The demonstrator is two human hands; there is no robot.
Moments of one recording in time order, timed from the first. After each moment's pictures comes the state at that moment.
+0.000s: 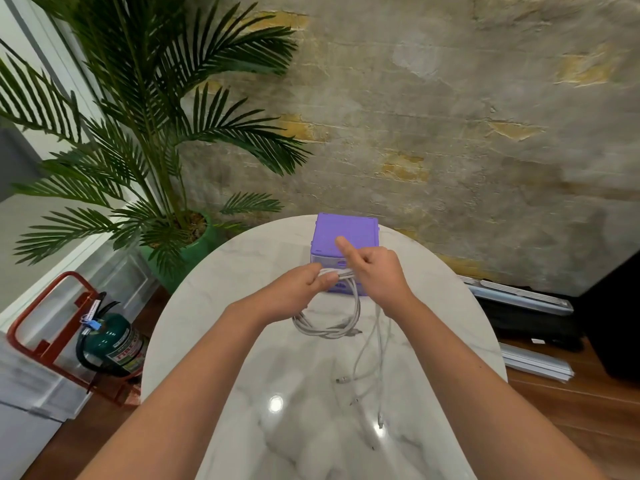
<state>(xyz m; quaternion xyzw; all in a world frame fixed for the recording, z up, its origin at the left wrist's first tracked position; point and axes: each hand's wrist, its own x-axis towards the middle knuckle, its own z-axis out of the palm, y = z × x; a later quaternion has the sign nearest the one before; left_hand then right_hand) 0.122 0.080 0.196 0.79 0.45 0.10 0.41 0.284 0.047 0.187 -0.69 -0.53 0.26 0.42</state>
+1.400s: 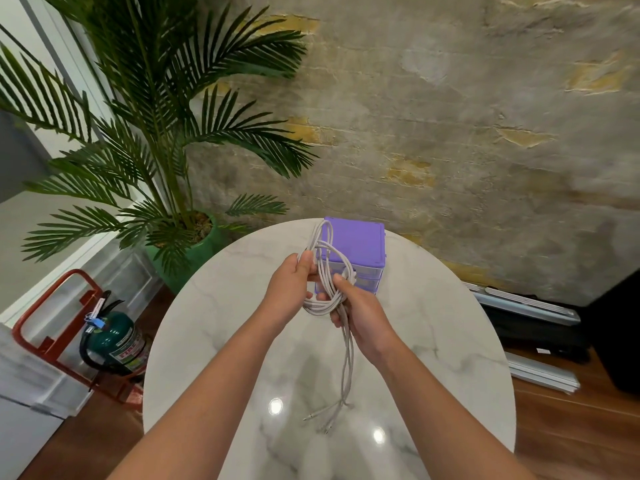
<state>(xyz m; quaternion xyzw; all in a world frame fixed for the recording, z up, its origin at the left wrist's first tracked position) 0.127 0.088 0.175 0.59 0.53 0.36 0.49 0.246 0.034 0.140 -0.55 -0.28 0.57 0.54</state>
